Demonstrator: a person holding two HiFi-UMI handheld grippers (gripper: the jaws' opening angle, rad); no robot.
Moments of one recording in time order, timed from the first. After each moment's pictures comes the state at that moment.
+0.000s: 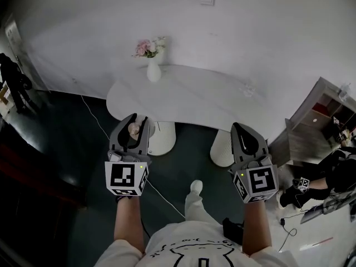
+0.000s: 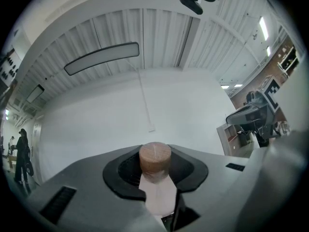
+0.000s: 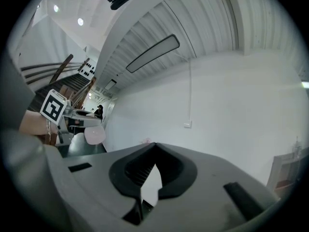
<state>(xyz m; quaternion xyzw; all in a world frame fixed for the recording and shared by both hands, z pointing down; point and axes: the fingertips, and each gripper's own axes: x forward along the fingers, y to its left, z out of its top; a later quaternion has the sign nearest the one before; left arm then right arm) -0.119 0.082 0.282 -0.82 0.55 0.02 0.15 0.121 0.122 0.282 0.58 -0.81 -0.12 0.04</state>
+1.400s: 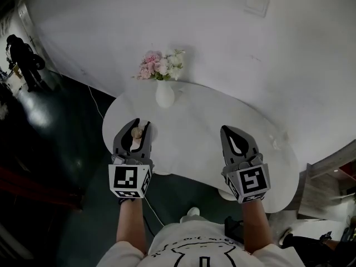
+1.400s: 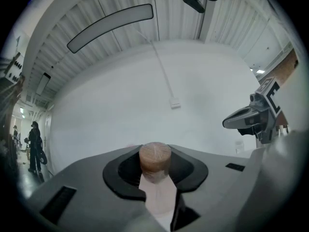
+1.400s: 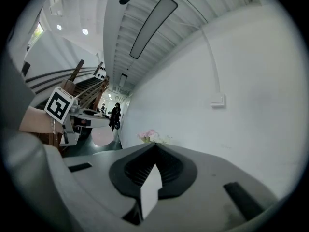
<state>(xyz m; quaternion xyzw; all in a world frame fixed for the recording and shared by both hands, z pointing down) -0.126 -0.268 0.335 -0.77 0.64 -0.03 0.09 0.086 -0.277 0.332 0.45 -0.89 -0.09 0.08</state>
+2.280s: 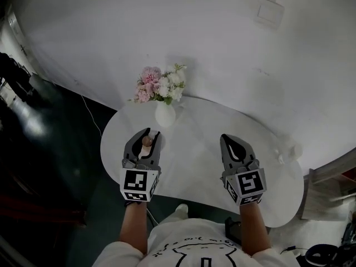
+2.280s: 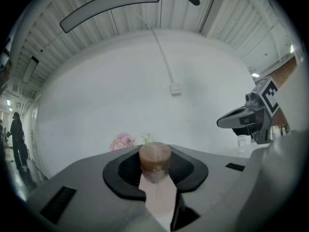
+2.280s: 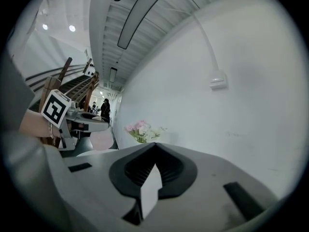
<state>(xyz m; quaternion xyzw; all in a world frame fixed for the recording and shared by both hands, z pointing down) -0.139 -0.386 0.381 -0.80 0.59 -0.06 0.05 0.058 -0.383 0.373 0.48 -0.87 -0.04 0.09</state>
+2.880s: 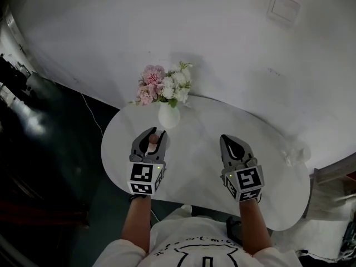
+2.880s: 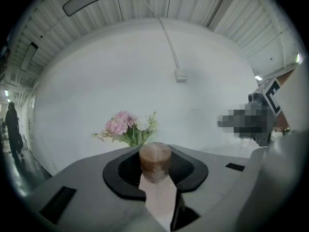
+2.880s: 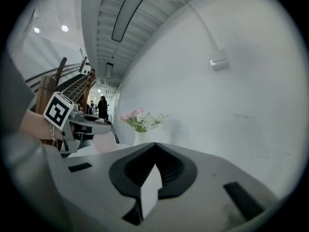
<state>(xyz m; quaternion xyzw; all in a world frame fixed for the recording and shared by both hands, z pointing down) -0.152 -0.442 0.443 -0.81 0.58 -0.08 0.00 0.039 -0.429 0.426 0.48 -0.87 0.00 0.11</state>
